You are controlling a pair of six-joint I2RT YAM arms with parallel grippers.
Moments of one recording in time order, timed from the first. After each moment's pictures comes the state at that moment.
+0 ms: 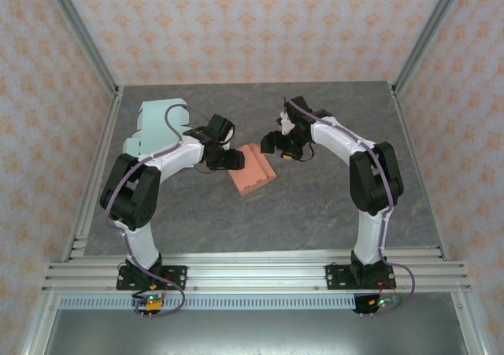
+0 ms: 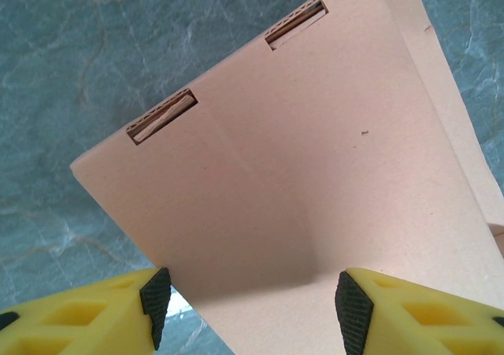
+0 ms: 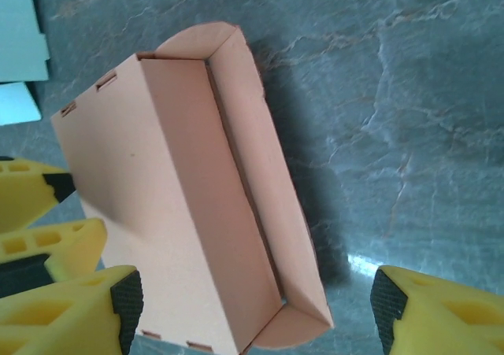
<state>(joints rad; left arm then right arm) -0.42 1.83 1.26 -0.60 0.17 -0.43 0.41 1.97 1.52 -0.76 -0.45 0.42</state>
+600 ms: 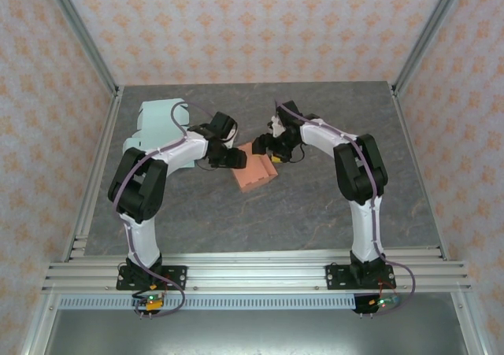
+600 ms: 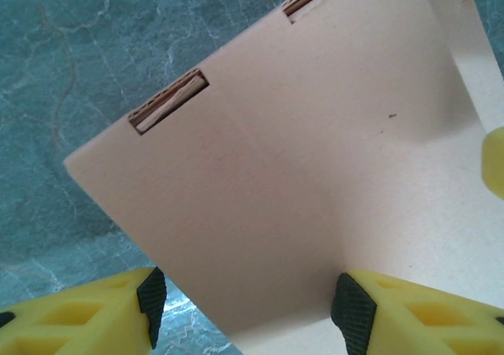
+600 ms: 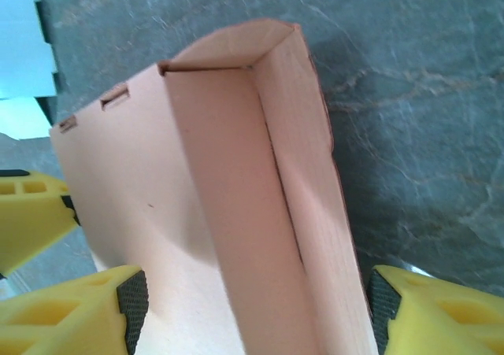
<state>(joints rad) -0.41 1.91 1.33 -0.62 0.19 -0.36 0.43 2.12 1.56 -0.62 -0.59 0.47</state>
